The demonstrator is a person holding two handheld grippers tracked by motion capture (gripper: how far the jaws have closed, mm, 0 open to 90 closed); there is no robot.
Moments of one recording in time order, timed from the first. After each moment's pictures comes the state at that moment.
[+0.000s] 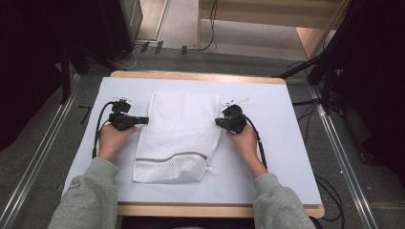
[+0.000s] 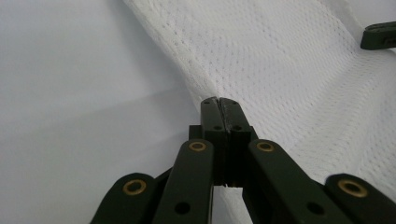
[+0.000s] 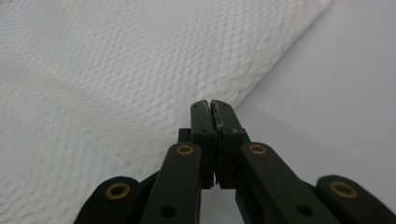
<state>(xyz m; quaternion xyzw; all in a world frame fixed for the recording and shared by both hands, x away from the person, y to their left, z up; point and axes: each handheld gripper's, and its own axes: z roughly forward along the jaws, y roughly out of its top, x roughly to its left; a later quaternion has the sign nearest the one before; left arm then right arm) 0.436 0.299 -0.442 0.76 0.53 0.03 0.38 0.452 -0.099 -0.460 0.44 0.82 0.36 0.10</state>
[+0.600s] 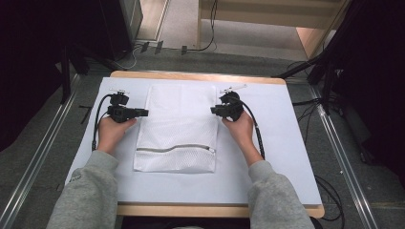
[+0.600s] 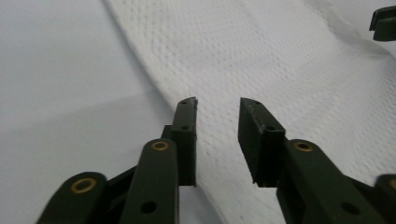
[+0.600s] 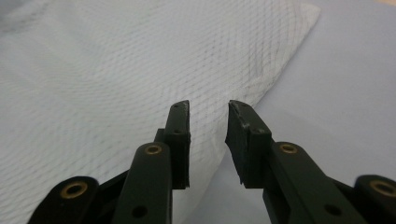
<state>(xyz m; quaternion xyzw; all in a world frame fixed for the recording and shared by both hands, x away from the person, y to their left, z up) 0.452 0.308 -0.434 0.75 0.53 0.05 0.39 0.488 -0.090 -0.443 0.44 0.81 0.38 0.10</state>
